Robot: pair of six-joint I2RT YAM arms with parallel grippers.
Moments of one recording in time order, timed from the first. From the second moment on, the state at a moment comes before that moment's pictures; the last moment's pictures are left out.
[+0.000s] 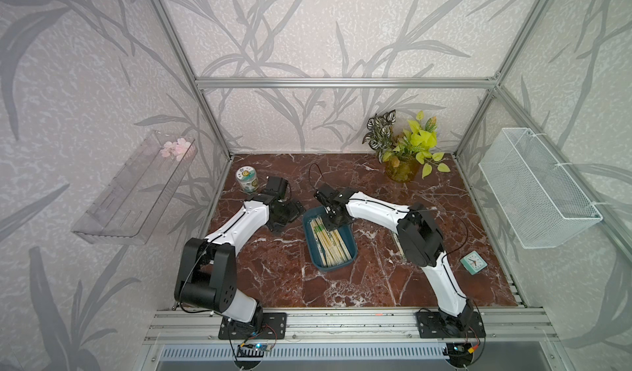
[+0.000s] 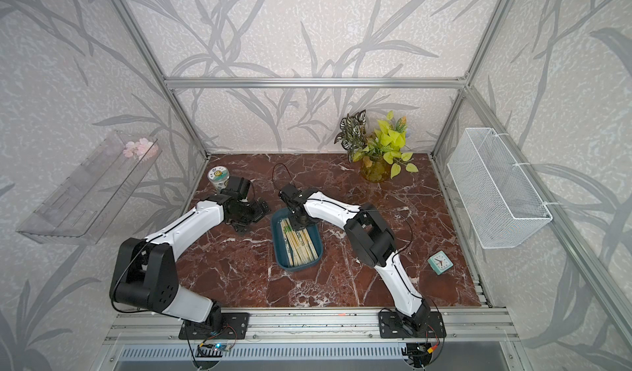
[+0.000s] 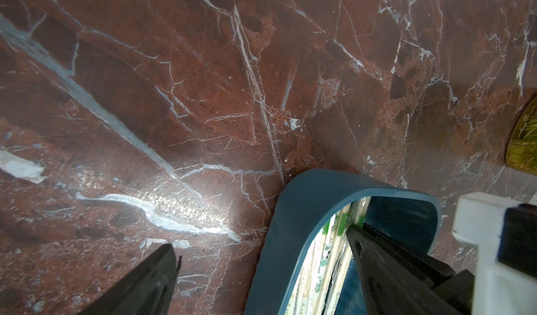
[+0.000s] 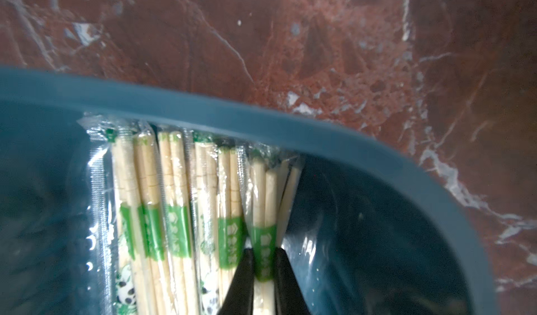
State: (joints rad) left arm -0.20 1.52 1.03 -0.68 0.17 -0.85; right arm 0.84 2.24 1.81 -0.86 0.07 0.41
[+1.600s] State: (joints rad) left arm -0.27 1.51 1.03 -0.66 0.20 -0.85; right arm 0.58 1.70 1.39 -0.74 0.05 0.47
